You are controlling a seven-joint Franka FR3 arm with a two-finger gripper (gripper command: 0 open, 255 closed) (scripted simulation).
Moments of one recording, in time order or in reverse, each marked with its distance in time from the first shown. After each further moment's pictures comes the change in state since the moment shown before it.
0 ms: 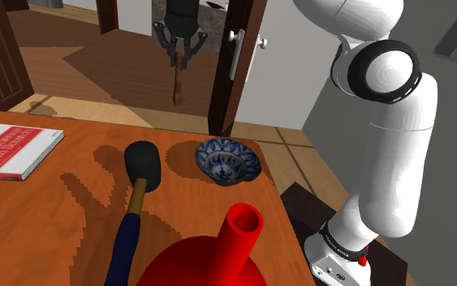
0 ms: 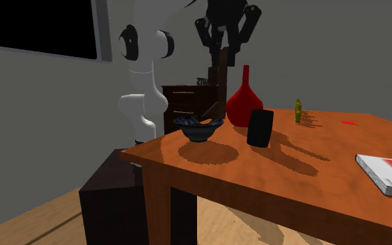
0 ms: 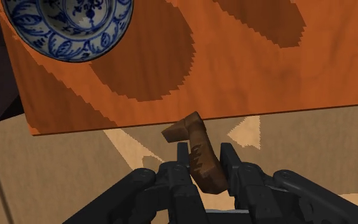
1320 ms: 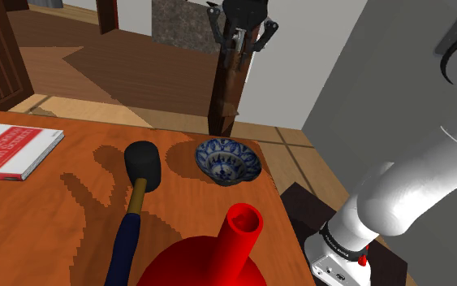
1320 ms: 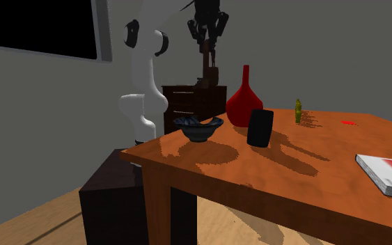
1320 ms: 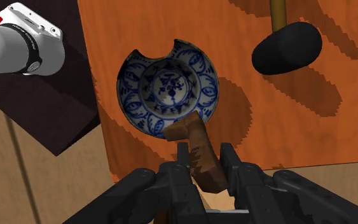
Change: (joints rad) arm -0.072 -0.619 0.015 -0.580 0.255 0.010 0.022
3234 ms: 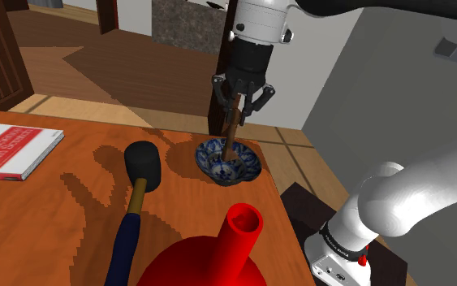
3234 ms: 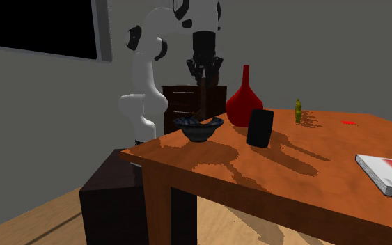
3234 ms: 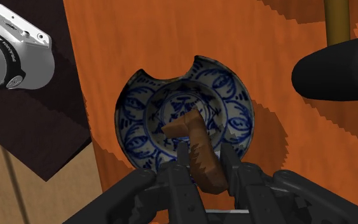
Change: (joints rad) arm 0.030 -0.219 -0.007 -0.486 0.083 0.279 -0.039
